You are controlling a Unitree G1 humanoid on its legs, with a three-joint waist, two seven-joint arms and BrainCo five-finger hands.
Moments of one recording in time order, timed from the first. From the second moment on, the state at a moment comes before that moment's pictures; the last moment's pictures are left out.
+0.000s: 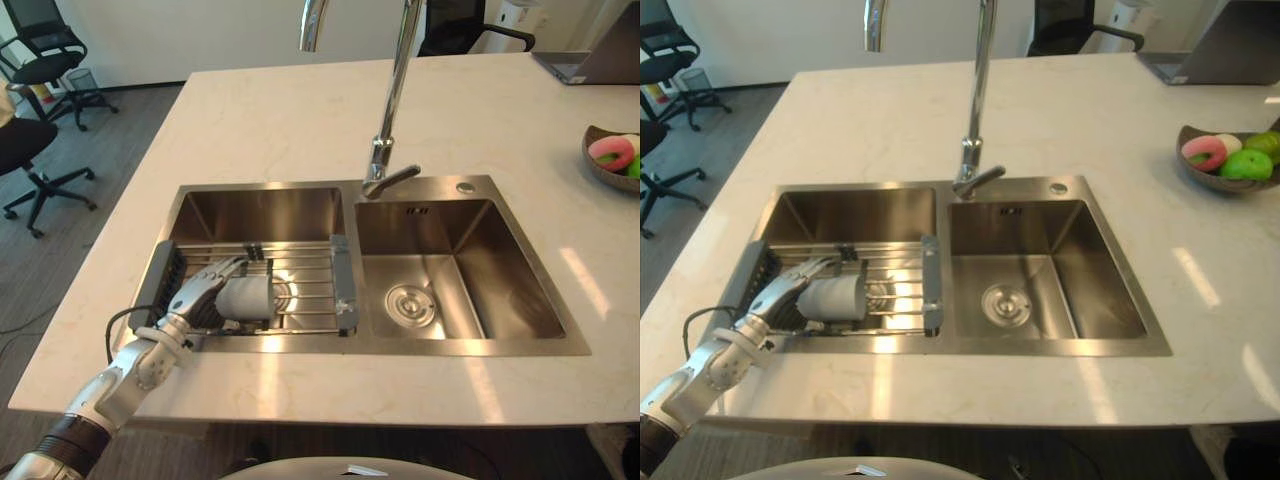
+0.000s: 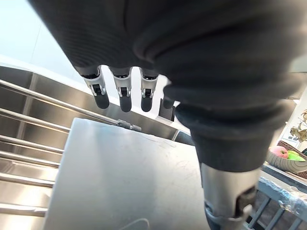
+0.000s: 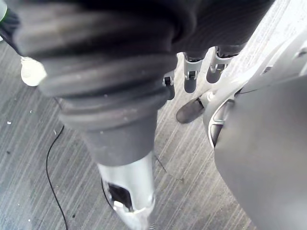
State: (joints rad) left arm -0.02 0.69 -0.33 0.15 0.51 -0.32 0.15; right arm 0.11 -0.13 -0.40 1.15 0.57 0.14 -0.07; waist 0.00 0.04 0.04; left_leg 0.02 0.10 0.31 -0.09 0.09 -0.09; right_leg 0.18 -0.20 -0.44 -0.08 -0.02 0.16
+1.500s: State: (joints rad) left arm -0.07 0.64 -0.37 0.23 0.57 -0.10 0.06; right arm 0.11 -0.14 -0.37 1.15 0.56 0.13 -0.07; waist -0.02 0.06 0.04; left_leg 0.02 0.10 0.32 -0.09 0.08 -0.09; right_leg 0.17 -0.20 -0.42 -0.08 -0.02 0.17
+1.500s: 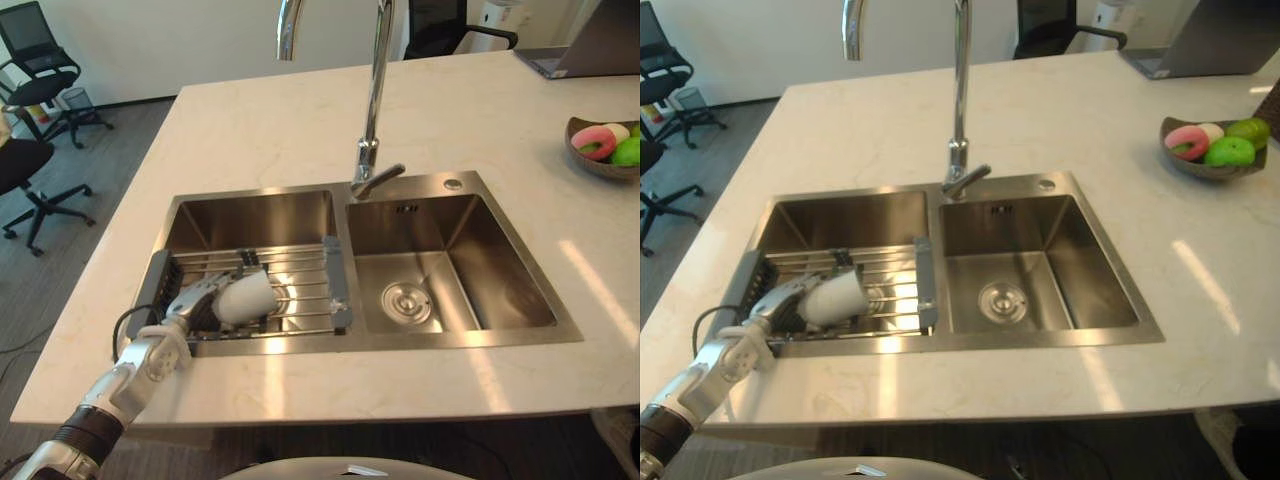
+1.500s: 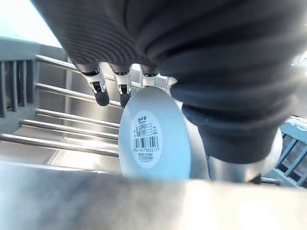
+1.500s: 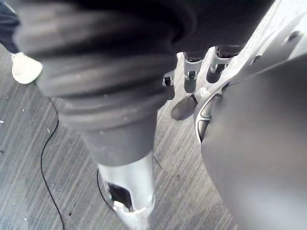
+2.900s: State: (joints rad) left arm -0.14 0.66 -0.47 0.02 0.25 -0.02 -0.19; right arm 0.09 -0.16 -0.39 1.15 0.60 0.13 -0.07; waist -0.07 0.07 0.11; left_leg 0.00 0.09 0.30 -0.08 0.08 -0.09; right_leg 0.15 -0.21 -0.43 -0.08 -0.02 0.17
